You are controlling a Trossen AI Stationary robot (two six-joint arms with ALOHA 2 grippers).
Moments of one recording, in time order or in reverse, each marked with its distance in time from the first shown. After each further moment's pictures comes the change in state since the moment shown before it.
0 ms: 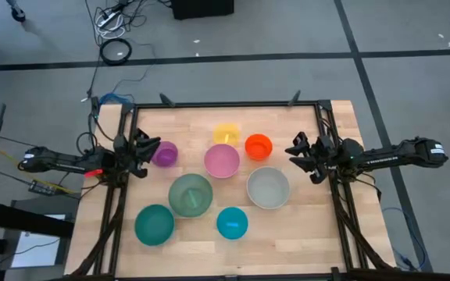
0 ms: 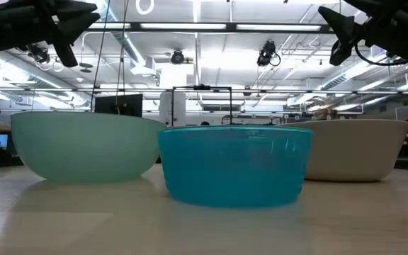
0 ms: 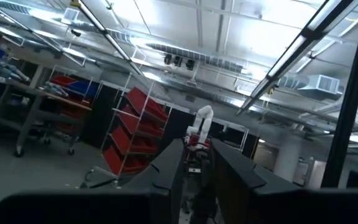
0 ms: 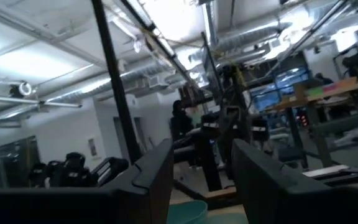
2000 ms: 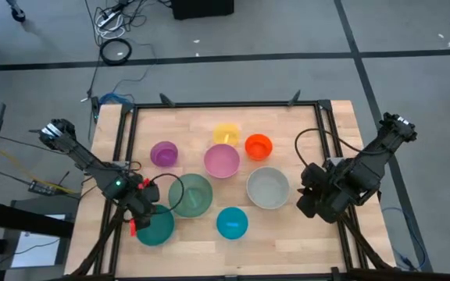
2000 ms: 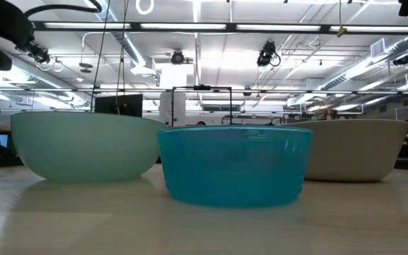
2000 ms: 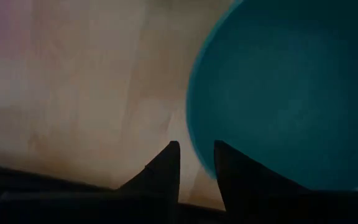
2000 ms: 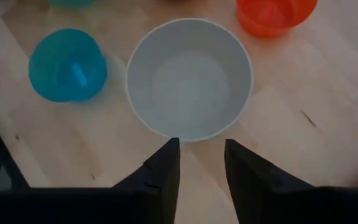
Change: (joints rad) left arm -0.580 0.888 0.822 -1.929 0.389 -0.774; right arm 0.826 0.635 1.309 -2.517 0.647 1.052
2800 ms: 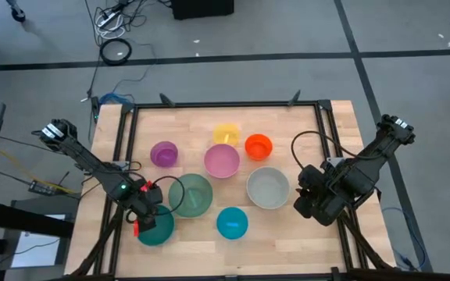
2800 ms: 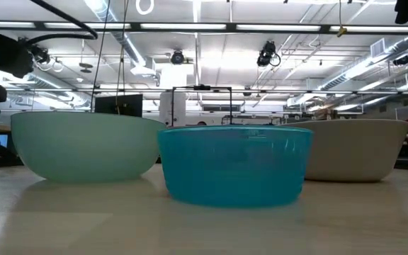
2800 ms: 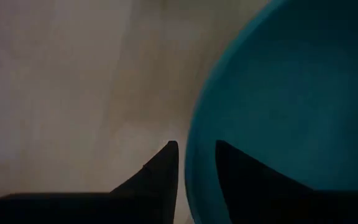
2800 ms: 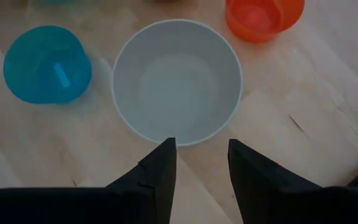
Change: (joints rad) left arm 0.001 0.003 -0.181 0.261 -0.029 -0.069; right arm -0.004 0.037 -0.001 -0.025 0.023 -0.002
